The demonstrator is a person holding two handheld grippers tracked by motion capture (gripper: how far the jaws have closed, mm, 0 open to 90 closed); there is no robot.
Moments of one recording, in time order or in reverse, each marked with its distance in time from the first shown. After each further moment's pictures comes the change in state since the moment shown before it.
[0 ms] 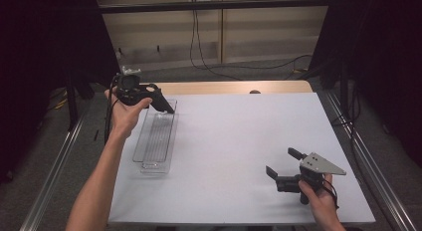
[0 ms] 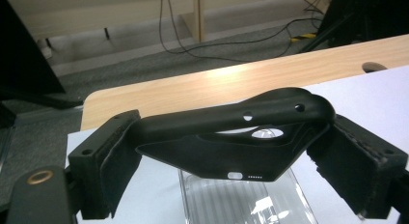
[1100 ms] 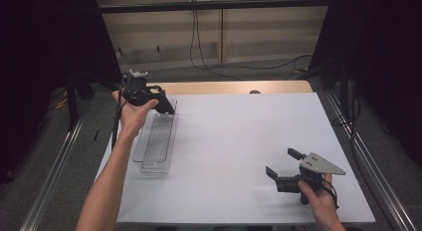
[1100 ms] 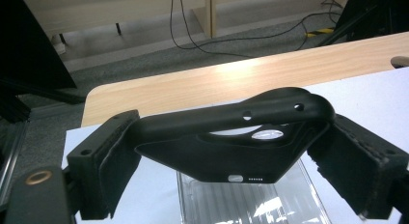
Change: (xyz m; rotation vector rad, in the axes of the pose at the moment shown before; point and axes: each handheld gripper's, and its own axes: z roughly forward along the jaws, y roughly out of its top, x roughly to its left) left arm -0.007 -0.008 0.025 0.012 0.045 0.008; right arm 0.000 -0.001 0.001 0.008 0.007 -0.003
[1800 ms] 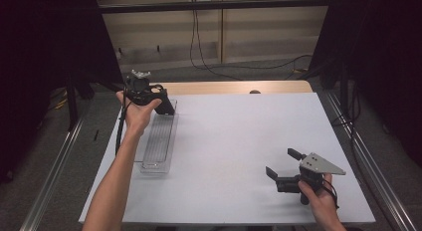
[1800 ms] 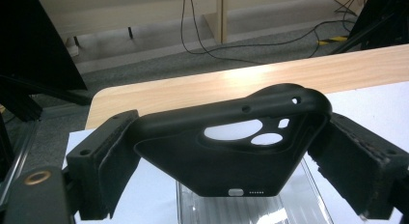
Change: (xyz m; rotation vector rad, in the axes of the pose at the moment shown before) left arm -0.006 -0.002 0.011 -0.031 0.053 -0.022; right arm 0.000 0.000 0.000 0.002 0.003 0.000
